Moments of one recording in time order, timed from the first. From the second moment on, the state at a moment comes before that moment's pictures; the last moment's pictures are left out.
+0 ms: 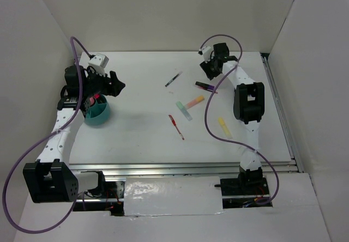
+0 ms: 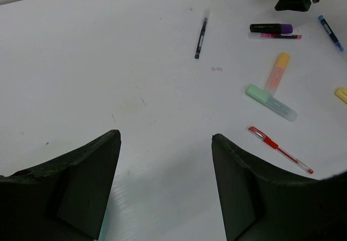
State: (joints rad) left arm 0.06 1.22 1.06 -0.21 0.53 0.04; right arm 0.14 2.36 2.05 -0.54 -0.12 -0.53
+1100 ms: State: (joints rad) left arm 0.06 1.22 1.05 -0.21 0.53 0.04; right arm 0.15 2.36 2.01 -0.66 -0.20 -0.58
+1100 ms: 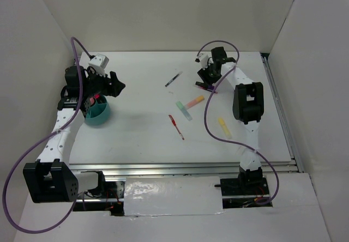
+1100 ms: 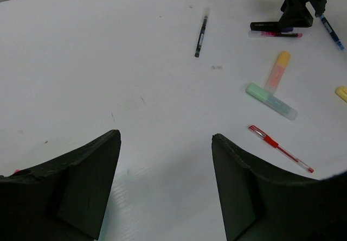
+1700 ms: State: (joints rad) left arm 0.06 1.22 1.05 -0.21 0.53 0.04; right arm 0.18 2.38 2.02 -0.75 -0.19 -0.65
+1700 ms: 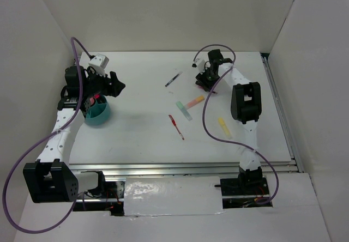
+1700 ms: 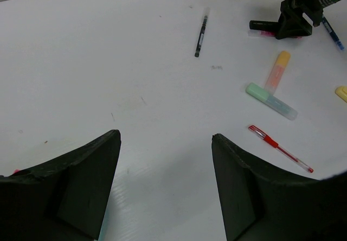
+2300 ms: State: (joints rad) left arm 0.07 1.22 1.05 -0.23 0.53 0.04; right arm 0.26 2.36 1.99 -0.81 -0.24 -0.70
